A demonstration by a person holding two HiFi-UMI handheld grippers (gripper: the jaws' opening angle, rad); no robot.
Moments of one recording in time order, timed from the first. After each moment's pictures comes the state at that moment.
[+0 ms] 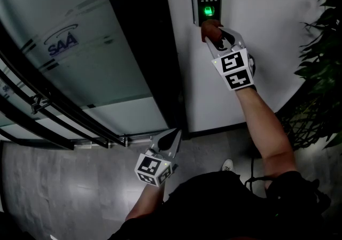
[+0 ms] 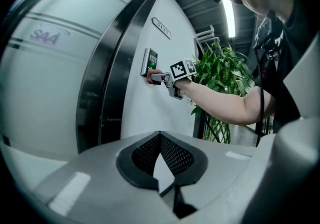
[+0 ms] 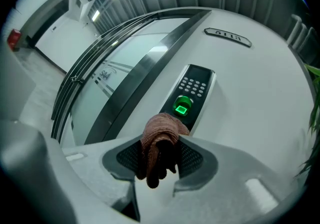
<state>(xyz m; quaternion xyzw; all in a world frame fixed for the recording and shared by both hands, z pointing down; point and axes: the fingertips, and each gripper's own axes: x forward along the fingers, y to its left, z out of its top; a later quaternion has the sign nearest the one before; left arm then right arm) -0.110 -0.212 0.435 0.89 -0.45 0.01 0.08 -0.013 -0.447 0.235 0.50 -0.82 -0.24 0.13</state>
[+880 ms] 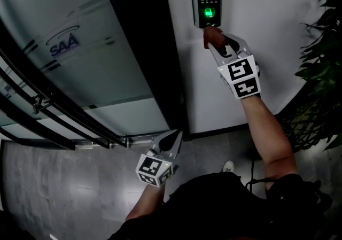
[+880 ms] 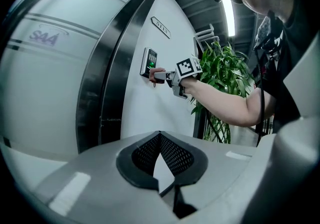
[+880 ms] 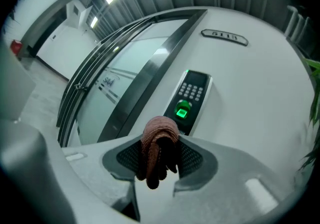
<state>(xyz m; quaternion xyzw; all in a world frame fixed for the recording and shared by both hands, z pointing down) -0.108 -0.211 0.436 0.89 -0.45 0.01 0.08 -0.008 -0.422 0.235 0.48 -0.84 -0.22 0.12</state>
